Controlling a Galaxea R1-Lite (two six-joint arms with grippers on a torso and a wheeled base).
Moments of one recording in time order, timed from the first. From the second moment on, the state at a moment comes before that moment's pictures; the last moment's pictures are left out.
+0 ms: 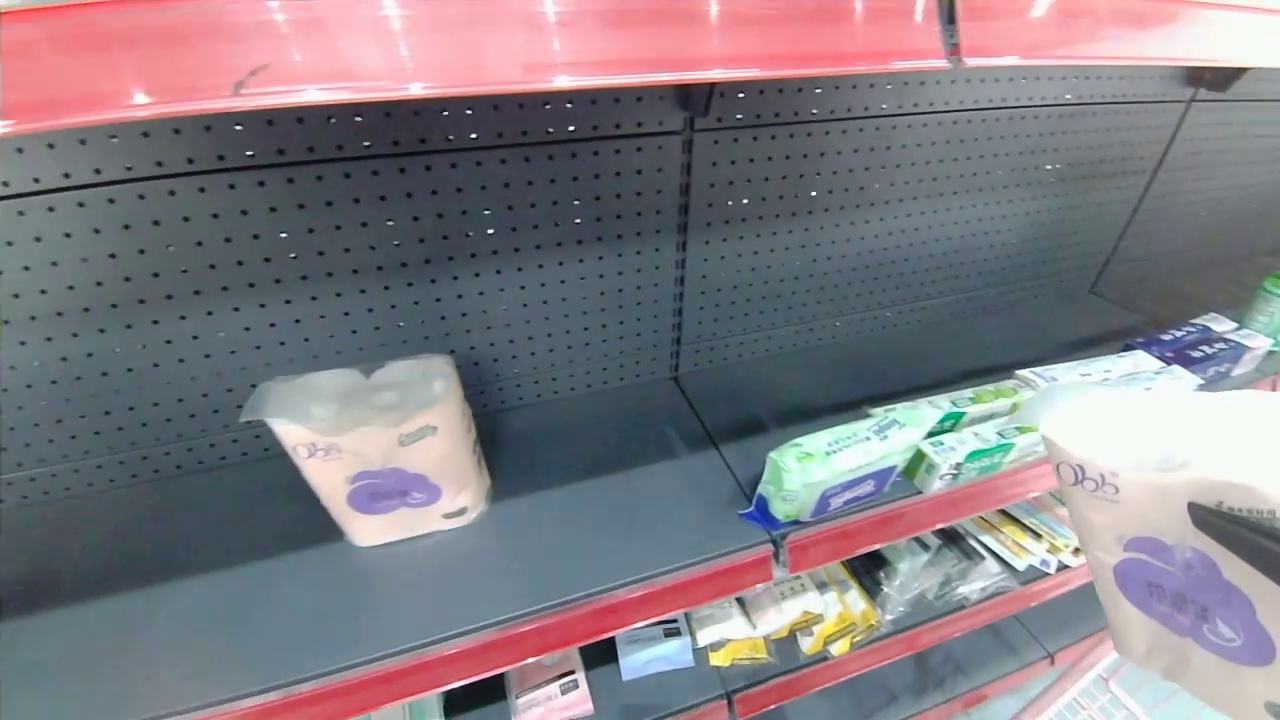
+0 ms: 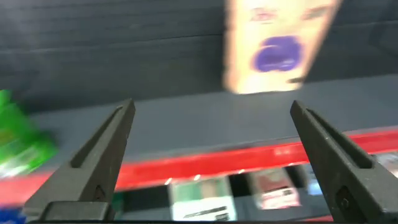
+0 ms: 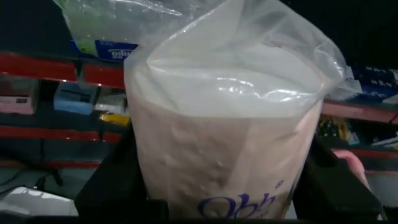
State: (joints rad) left arm 0.18 0.00 0.00 0.01 0.00 0.02; right arm 0.12 0.87 -0.60 0.07 -0.04 -0.39
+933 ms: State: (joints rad) left arm 0.16 0.00 -0.02 0.01 -0.06 0.03; right arm 0.07 0.64 -0.53 0.05 -0.01 -0.26
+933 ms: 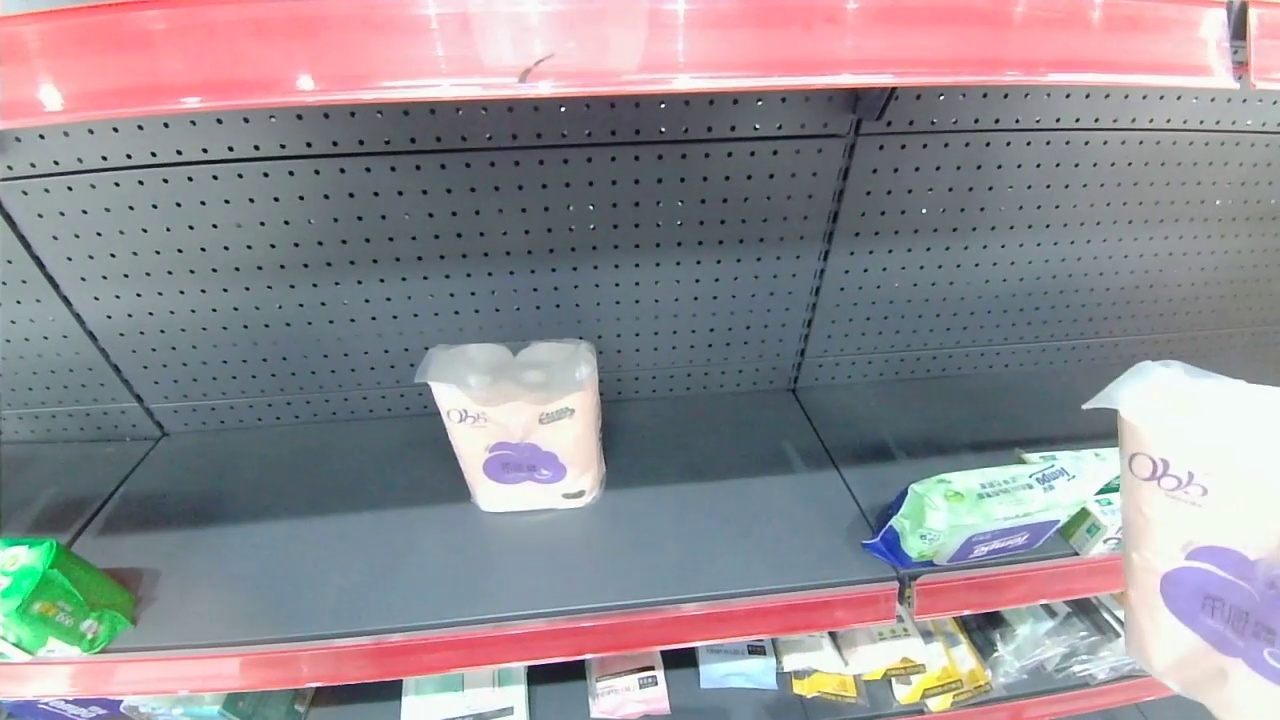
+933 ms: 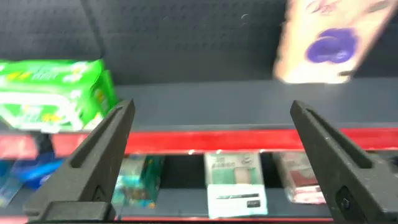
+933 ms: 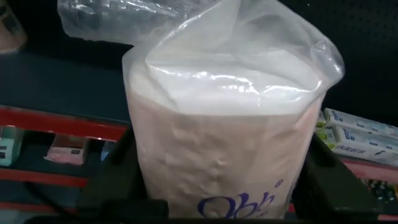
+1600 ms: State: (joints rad) left arm 0.15 0.74 -0.33 -0.16 -0.21 0.06; right arm 0.06 0.59 -0.46 0.04 -0.01 -0.18
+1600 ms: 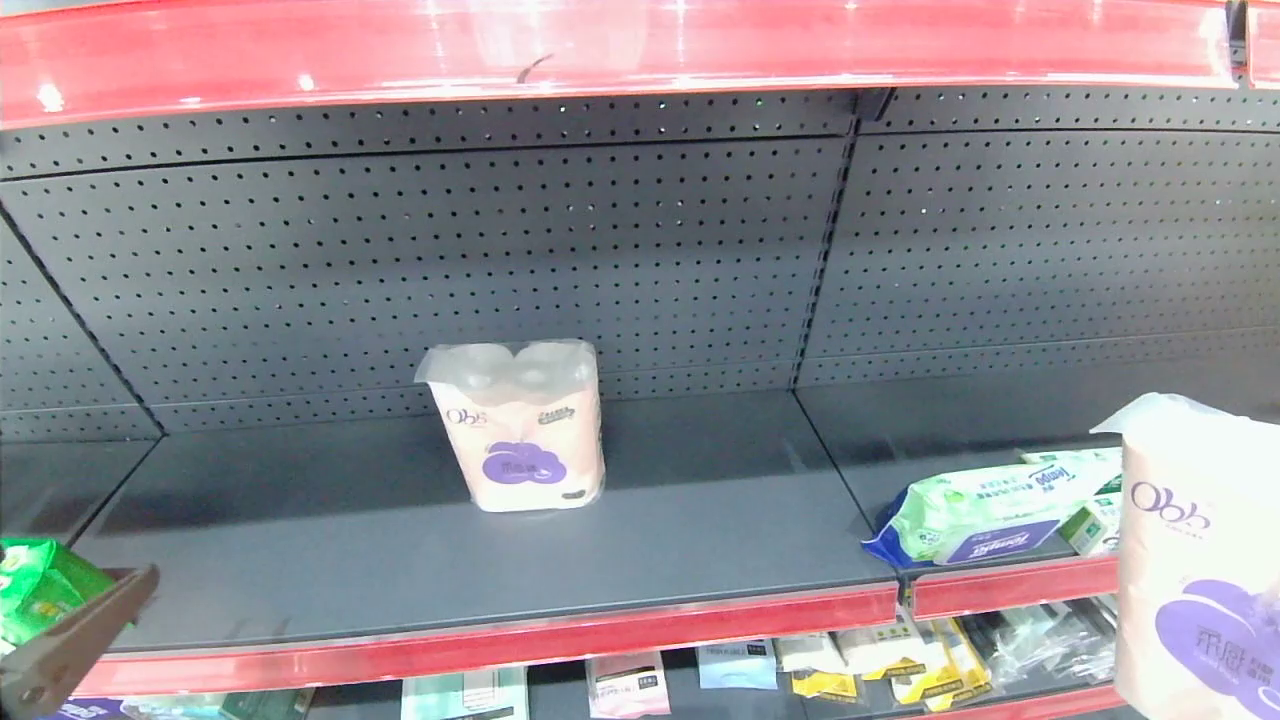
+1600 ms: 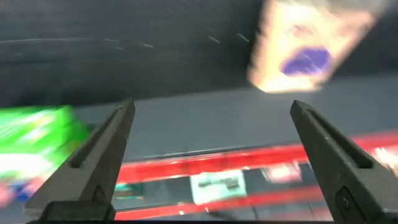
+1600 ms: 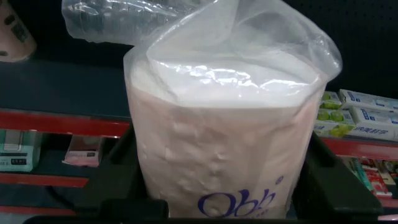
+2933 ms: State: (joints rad) left arm 0.16 1.96 -0.85 -0.59 -1.15 0.49; right arm 0.06 0.62 -0.46 0.05 -0.08 -0.18
